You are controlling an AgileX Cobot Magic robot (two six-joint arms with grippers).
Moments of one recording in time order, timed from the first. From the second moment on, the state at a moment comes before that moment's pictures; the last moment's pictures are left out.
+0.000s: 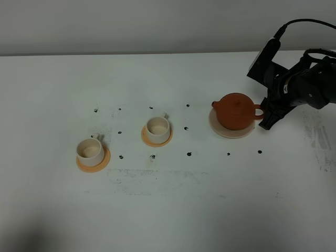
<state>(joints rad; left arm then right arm) 0.07 0.01 -0.51 -0.11 1.05 0.23 0.22 1.97 -1.18 -0.47 0.25 -0.40</state>
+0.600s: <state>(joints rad) 0.07 0.01 -0.51 -0.11 1.05 0.23 0.23 1.97 -1.18 -0.45 0.27 -0.42</state>
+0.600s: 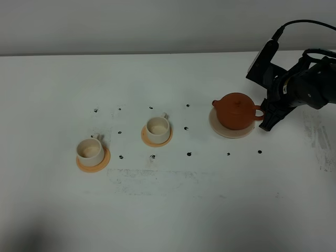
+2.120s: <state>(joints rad) 0.07 0.01 -0.51 -0.11 1.05 0.23 0.23 1.93 -1.18 -0.16 0.38 -0.73</state>
